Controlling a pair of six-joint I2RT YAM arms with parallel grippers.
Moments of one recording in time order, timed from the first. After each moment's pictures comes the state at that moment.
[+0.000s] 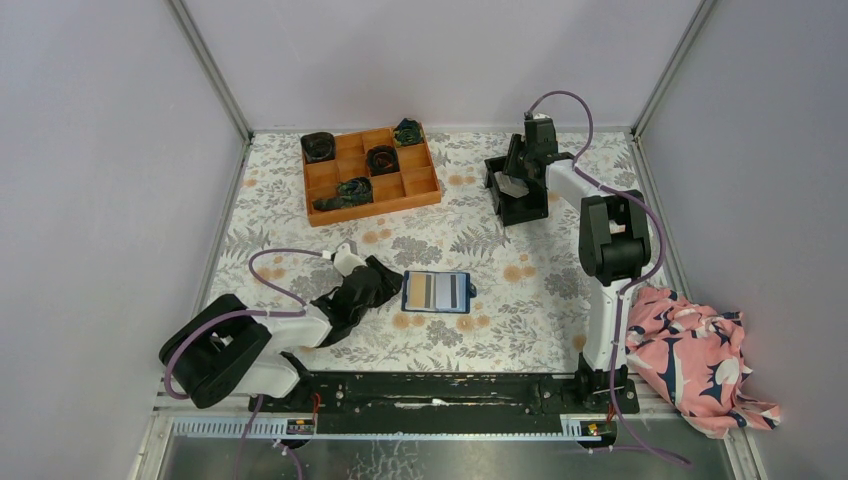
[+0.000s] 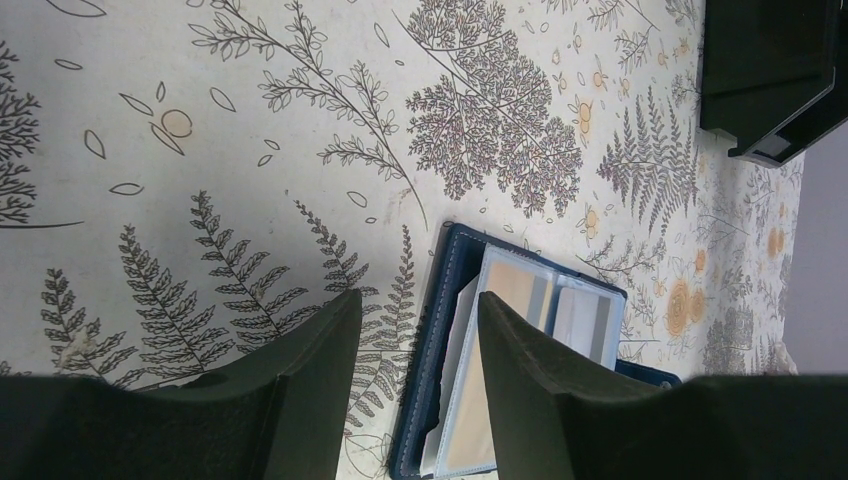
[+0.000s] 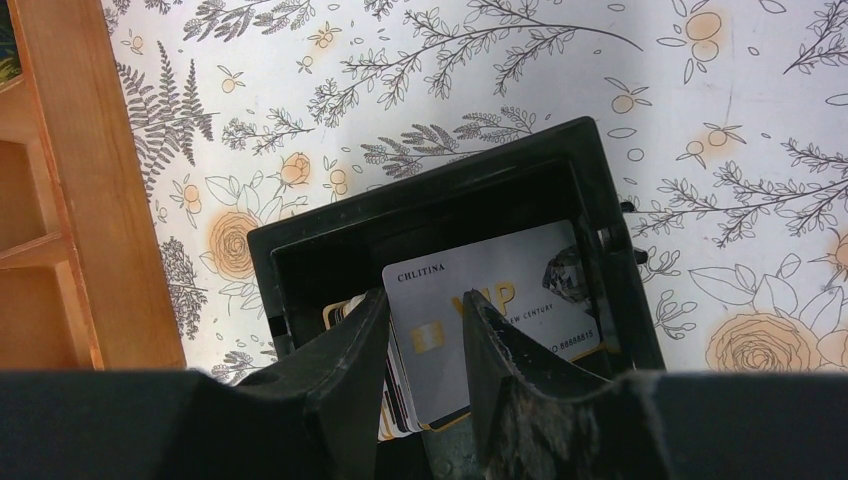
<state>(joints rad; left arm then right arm) -0.72 1.34 0.27 0.46 -0.35 -1.11 0.20 2.14 1.61 -0.18 -0.02 0.35</state>
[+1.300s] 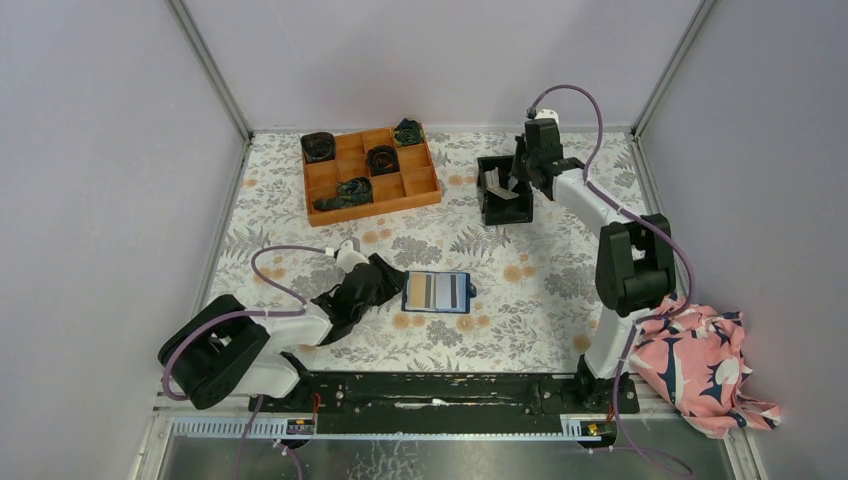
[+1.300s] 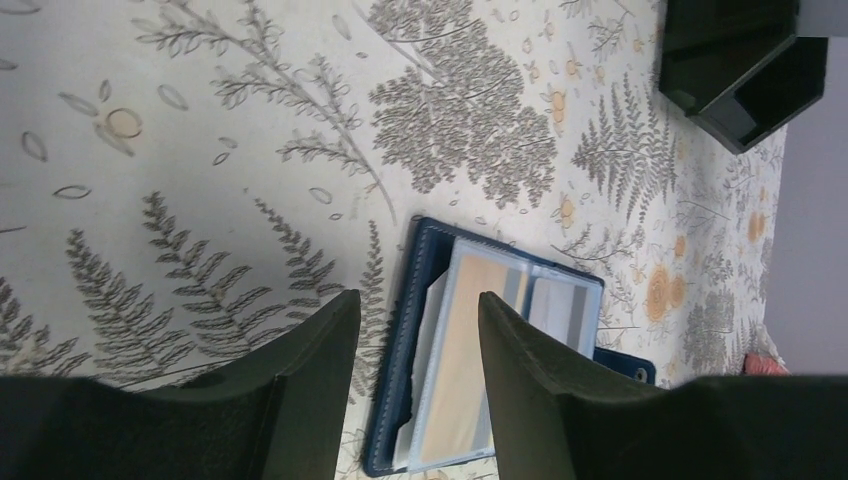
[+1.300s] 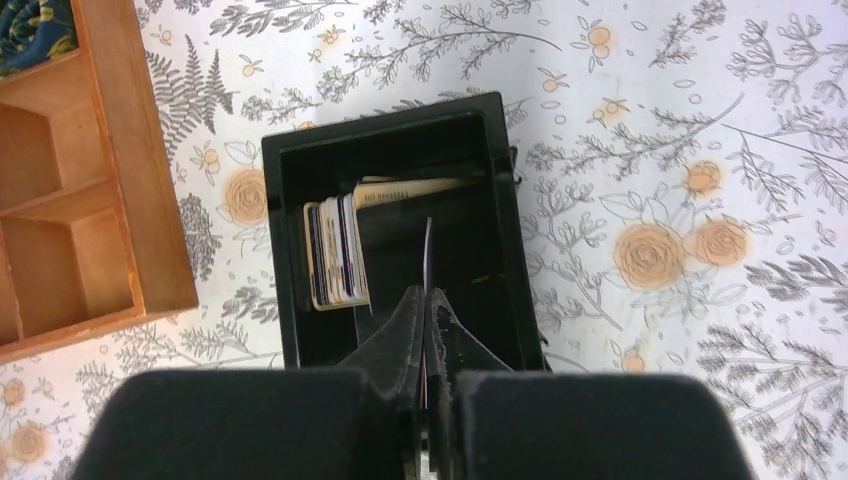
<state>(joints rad) -0.72 1.34 0.28 0.45 -0.32 -1.10 0.25 1.89 1.45 -0.21 0.13 0.30</state>
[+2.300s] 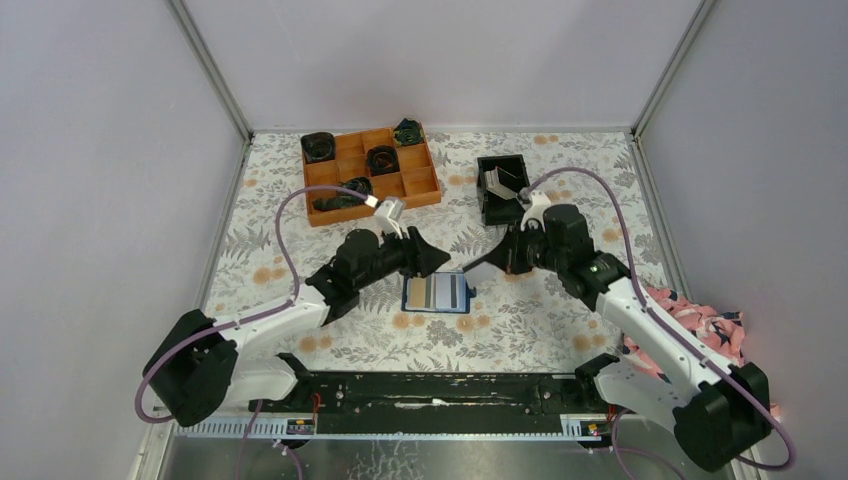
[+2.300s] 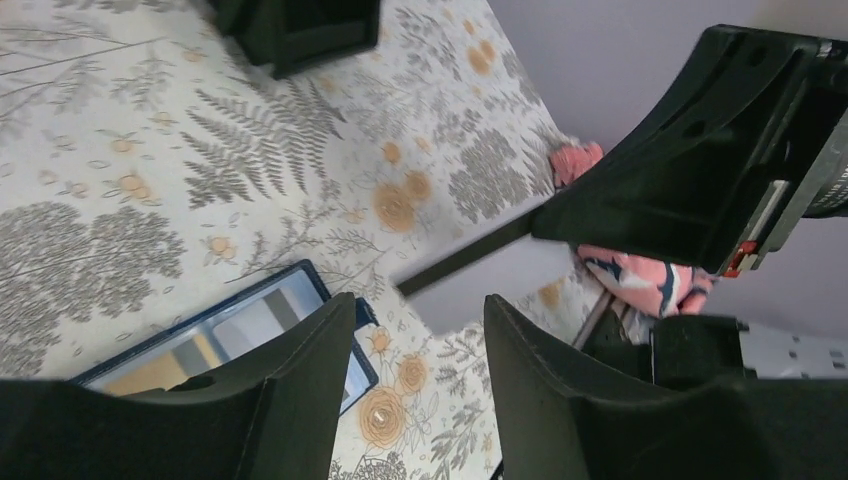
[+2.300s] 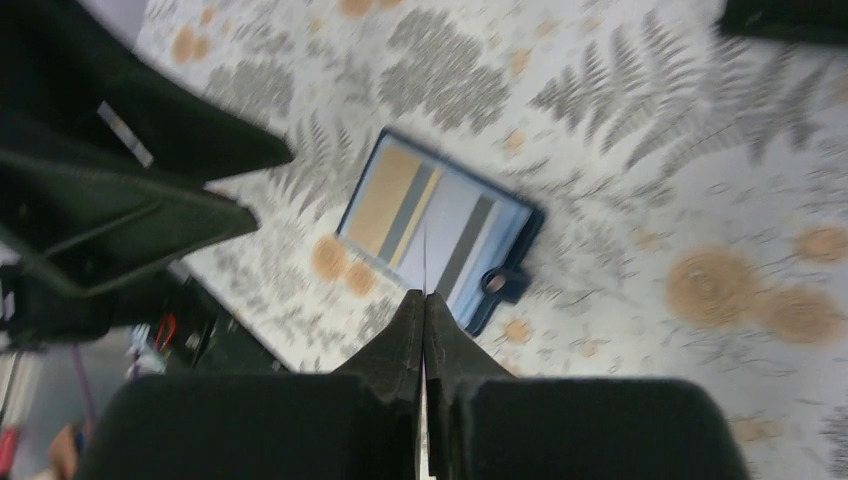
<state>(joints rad) -0.71 1.21 0.55 0.45 0.15 -0.70 0.47 1.05 0.78 -0.29 -0.30 0.41</state>
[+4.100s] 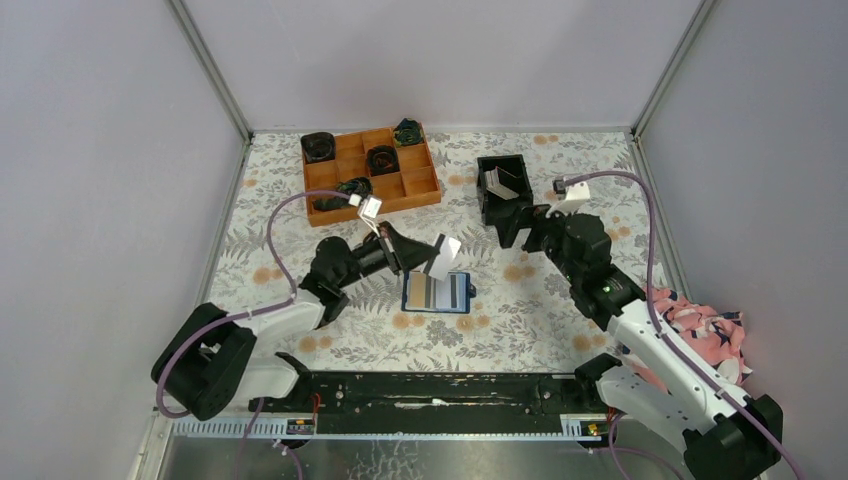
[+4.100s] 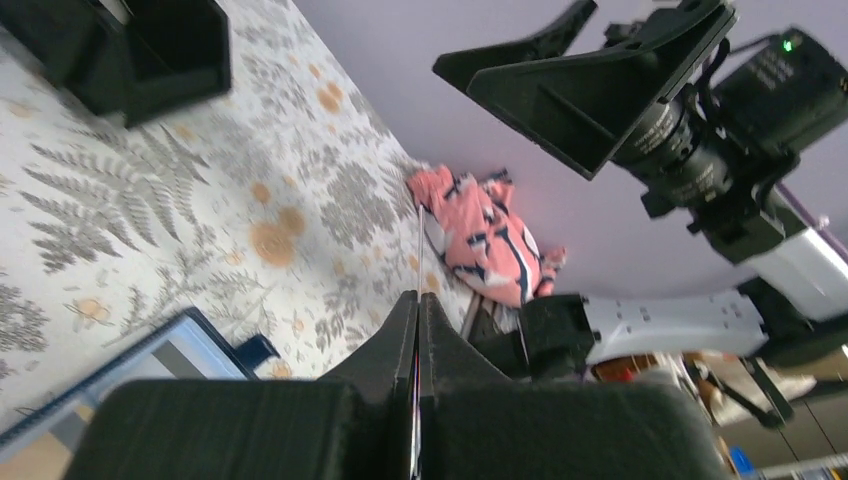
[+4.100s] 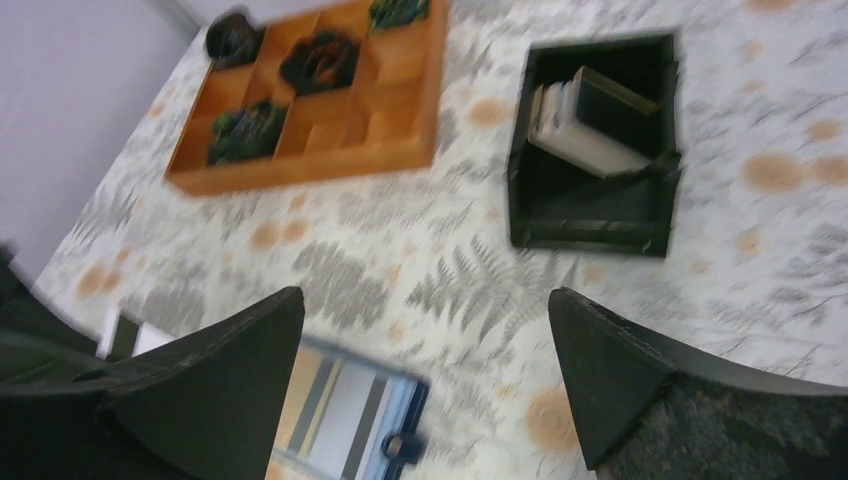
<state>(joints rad) -0.56 1.30 0.41 0.98 0.54 -0.90 0.49 0.86 0.67 -0.05 0.02 0.38</state>
